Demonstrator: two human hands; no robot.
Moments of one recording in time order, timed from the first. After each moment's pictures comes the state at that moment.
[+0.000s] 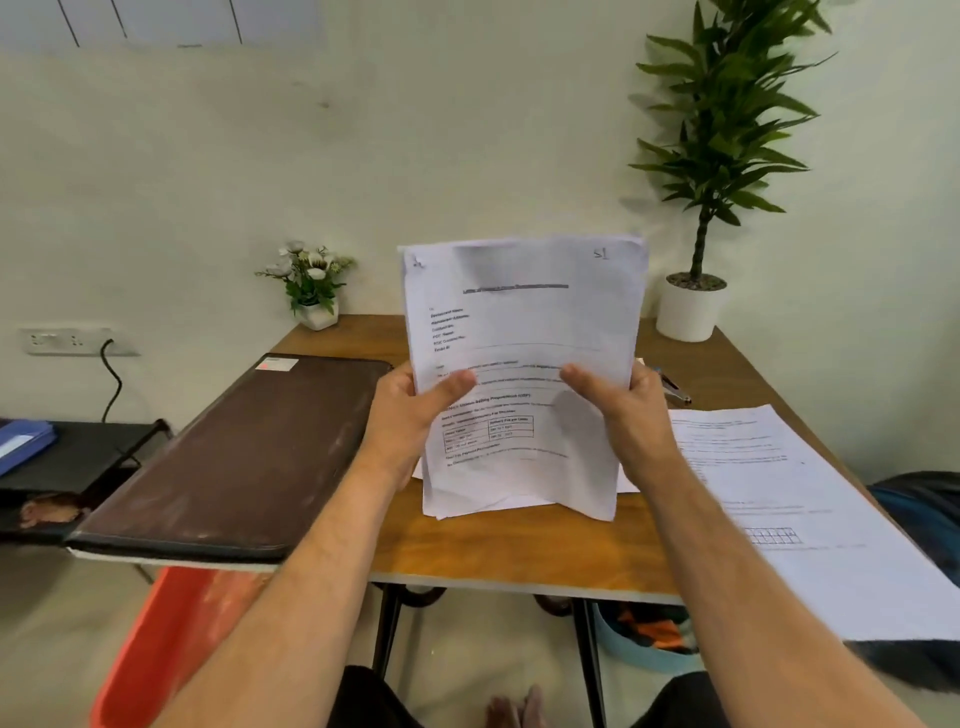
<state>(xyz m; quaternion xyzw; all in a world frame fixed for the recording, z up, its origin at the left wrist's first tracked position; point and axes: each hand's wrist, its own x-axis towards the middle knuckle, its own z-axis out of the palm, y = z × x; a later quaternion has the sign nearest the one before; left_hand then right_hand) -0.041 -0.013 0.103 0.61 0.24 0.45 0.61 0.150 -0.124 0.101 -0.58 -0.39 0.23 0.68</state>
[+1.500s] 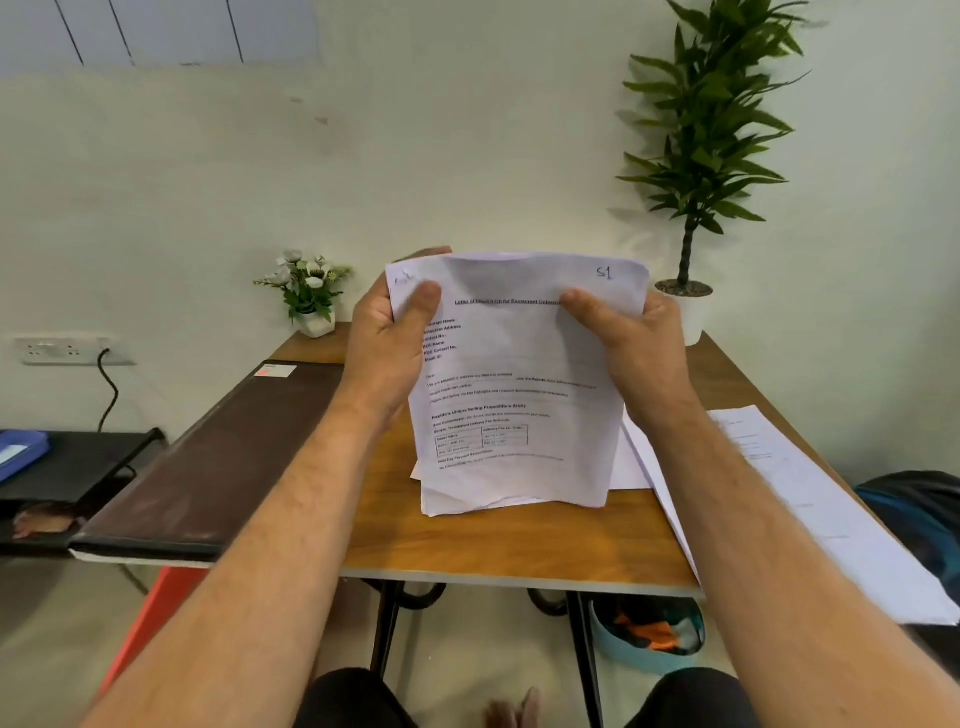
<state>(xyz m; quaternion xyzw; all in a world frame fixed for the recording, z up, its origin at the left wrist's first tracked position) -0.036 -0.005 0.171 0.63 0.16 0.54 0.53 0.138 -0.134 0.179 -0.54 -0.42 0.13 0.72</state>
